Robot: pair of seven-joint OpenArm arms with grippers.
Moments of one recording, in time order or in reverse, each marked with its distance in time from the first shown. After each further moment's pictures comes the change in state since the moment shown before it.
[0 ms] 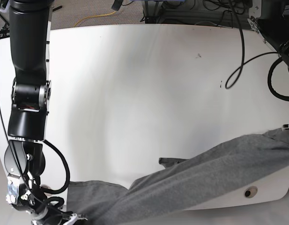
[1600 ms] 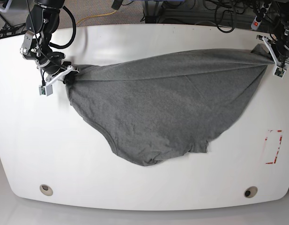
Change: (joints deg) left arm 41.7 1.7 -1.1 -0.2 0.0 -10.6 -1.8; right arm -69.1 -5.7 29.8 27.6 6.1 0.9 -3.8
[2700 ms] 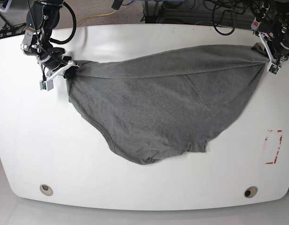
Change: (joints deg) left arm 0.0 1.9 0.3 0.0 0.4 -5.6 0.0; right arm -2.5 0.1 0.0 0.0 0.2 0.1 0.1
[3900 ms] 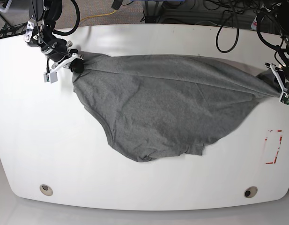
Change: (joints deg) left arm -15.2 -2.3 0.0 -1.7 9.3 -0.4 -8.2; right arm -4.3 -1.0 -0.4 1.6 9.1 1.5 0.2
